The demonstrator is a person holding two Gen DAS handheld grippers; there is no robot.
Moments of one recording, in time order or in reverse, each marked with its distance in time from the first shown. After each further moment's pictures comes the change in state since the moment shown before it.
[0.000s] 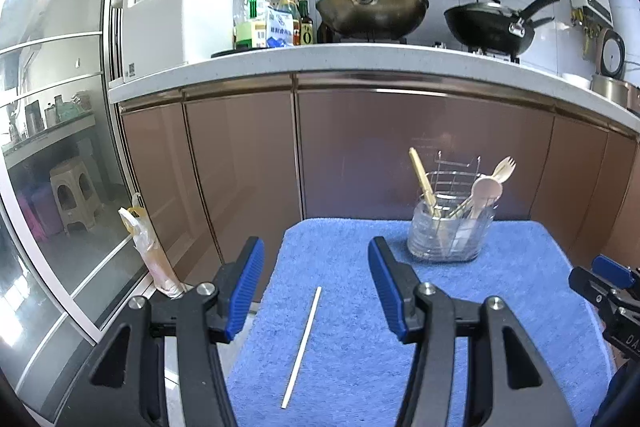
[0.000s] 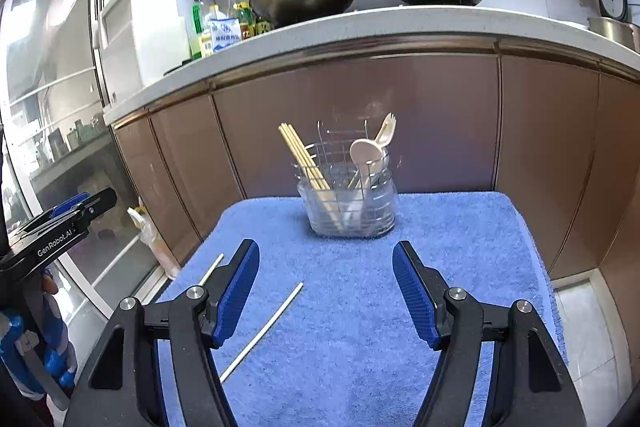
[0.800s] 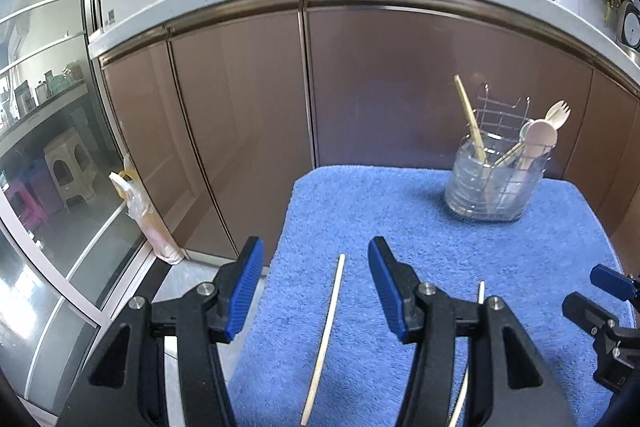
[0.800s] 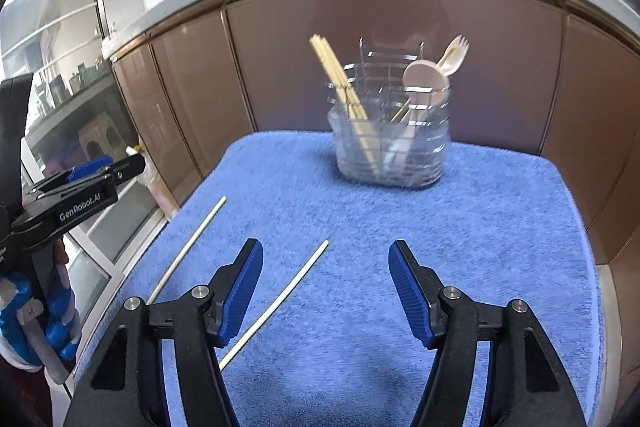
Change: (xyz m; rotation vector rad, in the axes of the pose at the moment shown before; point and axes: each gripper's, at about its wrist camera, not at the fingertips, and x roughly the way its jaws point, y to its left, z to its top) left arm 0.093 0.019 -0.029 0.014 0.190 0.011; right arm 0.086 0.033 -0.022 -0.083 0.226 0.028
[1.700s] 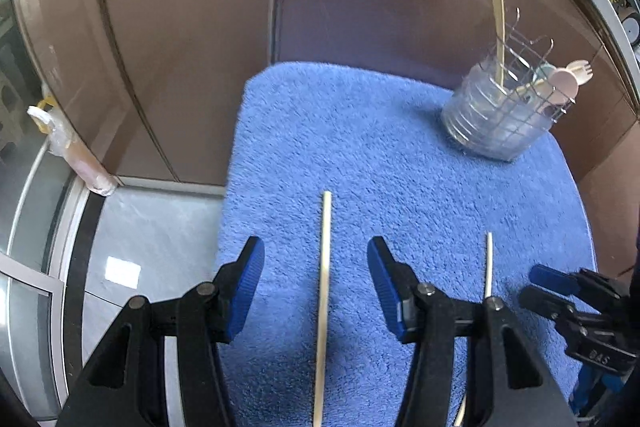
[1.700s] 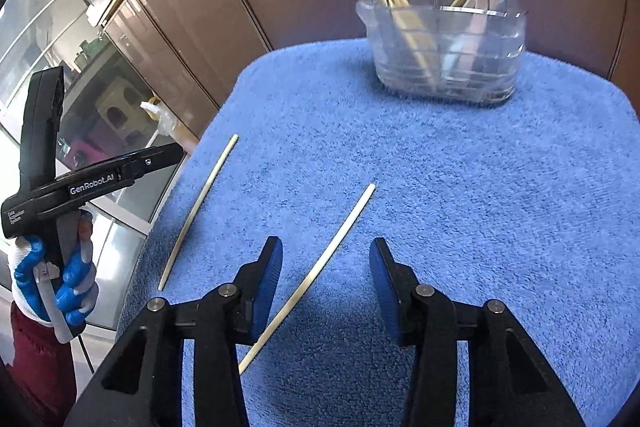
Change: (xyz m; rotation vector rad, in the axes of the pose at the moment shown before) left arm 0.104 0.028 0.002 -0.010 0.409 -0.275; right arm 0.085 0.001 0.001 0.095 0.332 0.159
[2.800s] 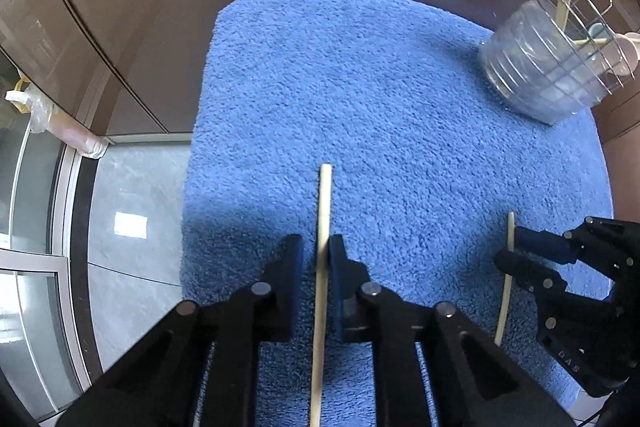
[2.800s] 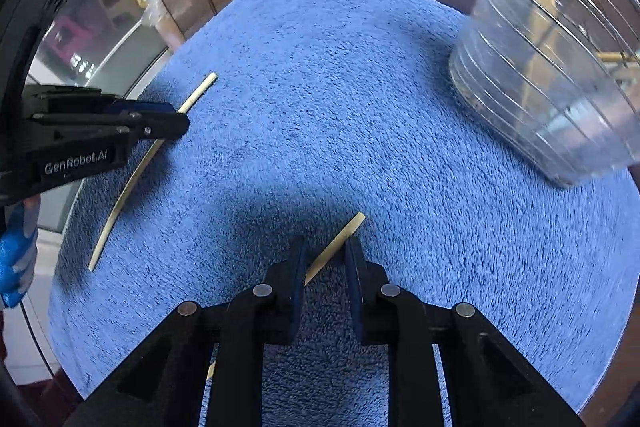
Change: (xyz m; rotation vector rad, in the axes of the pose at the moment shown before) left arm 0.074 0.002 0.021 0.009 0.254 0.042; right arm 0.108 0.066 0.063 -0.337 0.301 -0.152
